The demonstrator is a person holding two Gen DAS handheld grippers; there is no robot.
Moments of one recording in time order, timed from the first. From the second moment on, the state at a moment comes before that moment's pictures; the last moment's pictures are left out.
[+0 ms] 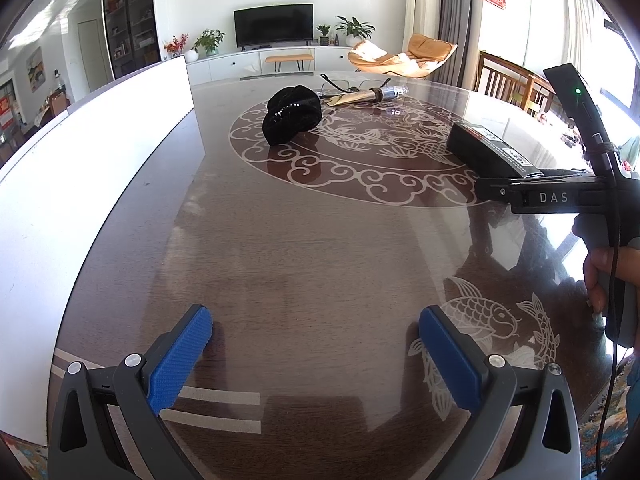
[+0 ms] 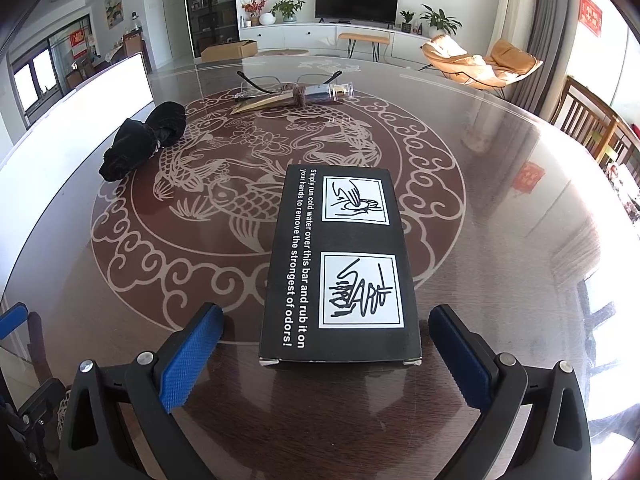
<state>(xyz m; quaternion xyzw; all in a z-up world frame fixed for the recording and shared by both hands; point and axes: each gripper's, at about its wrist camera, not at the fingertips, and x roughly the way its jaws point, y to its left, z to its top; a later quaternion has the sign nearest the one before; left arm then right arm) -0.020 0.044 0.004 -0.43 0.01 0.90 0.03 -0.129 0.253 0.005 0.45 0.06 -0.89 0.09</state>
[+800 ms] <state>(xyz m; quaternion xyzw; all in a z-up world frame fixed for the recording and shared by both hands) -0.234 0.021 0.010 -0.51 -0.01 0.86 -0.02 -0.128 0.260 0.007 0.45 0.03 -0.89 0.11</state>
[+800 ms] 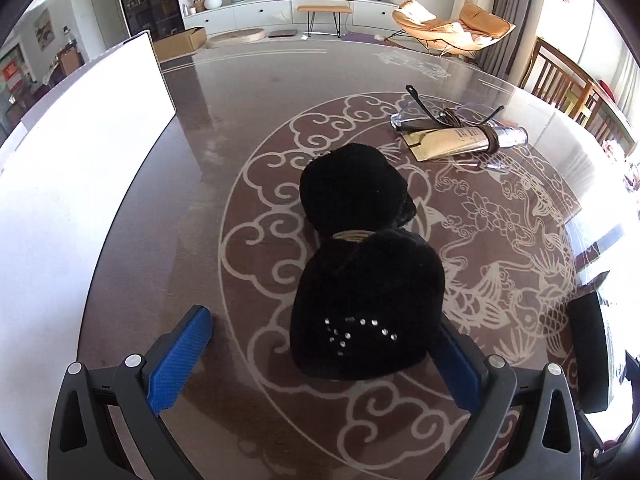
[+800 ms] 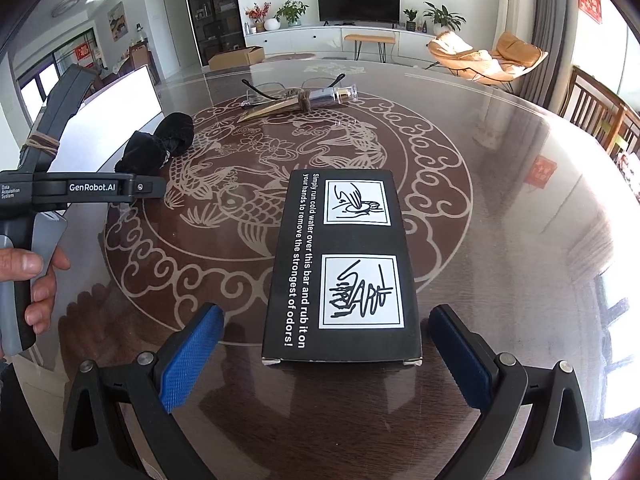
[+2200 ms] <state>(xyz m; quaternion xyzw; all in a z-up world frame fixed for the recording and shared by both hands) -0.097 -0.025 0.008 -0.47 -0.01 0.88 -0.03 -0.130 0.275 0.010 0.44 -0.01 -0.89 0.14</state>
